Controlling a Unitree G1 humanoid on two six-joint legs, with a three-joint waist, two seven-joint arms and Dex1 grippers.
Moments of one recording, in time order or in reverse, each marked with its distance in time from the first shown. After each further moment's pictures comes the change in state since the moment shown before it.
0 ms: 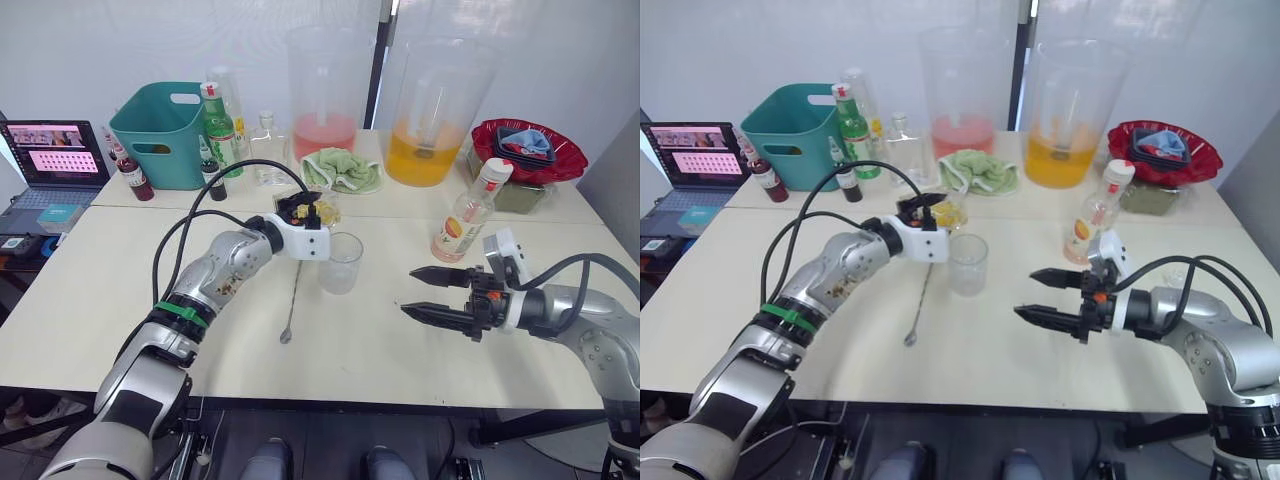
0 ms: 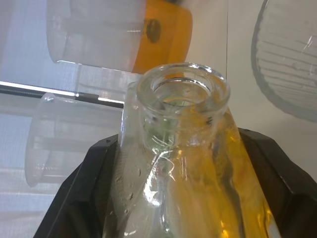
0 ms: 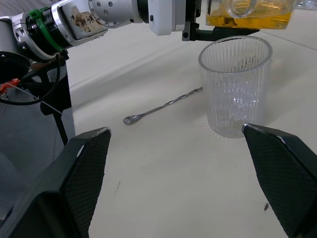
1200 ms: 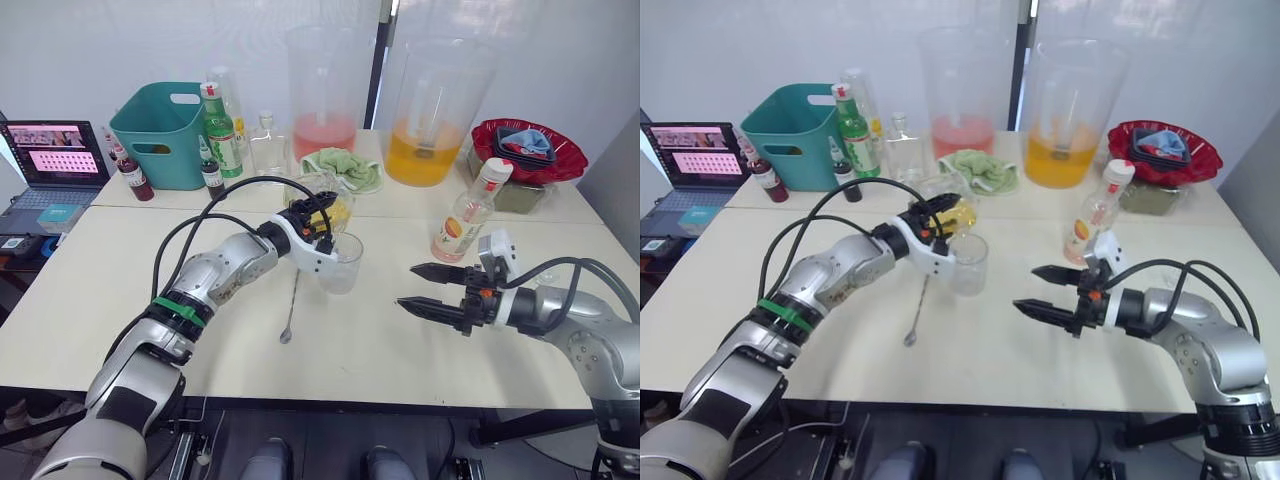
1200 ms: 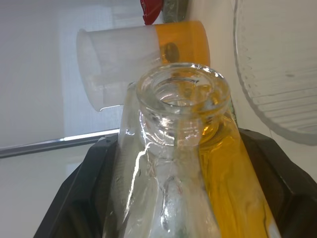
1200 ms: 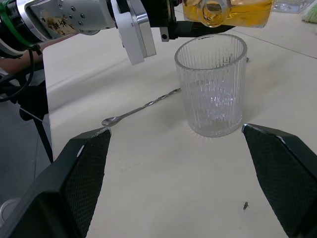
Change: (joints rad) left arm -0.027 0.051 -0.094 -0.038 0.326 -0.073 0.242; right arm -0.009 0.039 0.026 0.042 -0.058 -0.067 -0.039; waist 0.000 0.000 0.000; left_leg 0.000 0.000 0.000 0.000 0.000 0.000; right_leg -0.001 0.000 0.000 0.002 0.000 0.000
